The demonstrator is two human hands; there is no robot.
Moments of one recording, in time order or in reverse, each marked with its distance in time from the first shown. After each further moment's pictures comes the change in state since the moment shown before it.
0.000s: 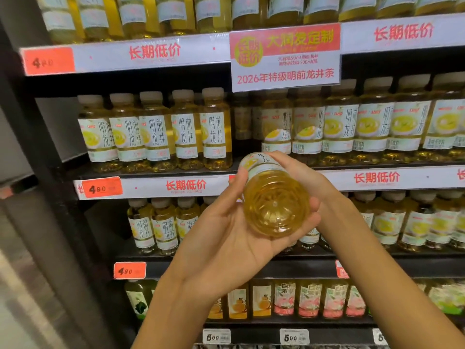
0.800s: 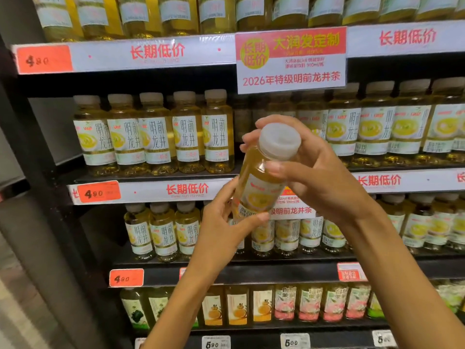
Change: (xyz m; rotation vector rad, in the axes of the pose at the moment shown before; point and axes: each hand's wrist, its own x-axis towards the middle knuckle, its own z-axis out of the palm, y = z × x) left_hand 0.024 0.009 -0.064 1.196 0.276 0.567; right_hand -0.023 -0.007 0.007 -0.579 -0.144 -0.702
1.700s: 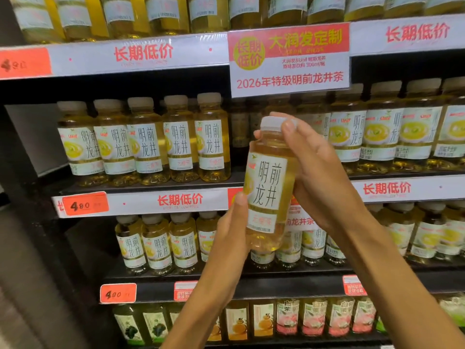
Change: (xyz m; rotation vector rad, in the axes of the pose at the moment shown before) left_hand 0.006 -0.002 0.022 -0.290 -0.096 -0.183; right_hand 0.017 0.016 -0.005 0.159 0.350 0.094
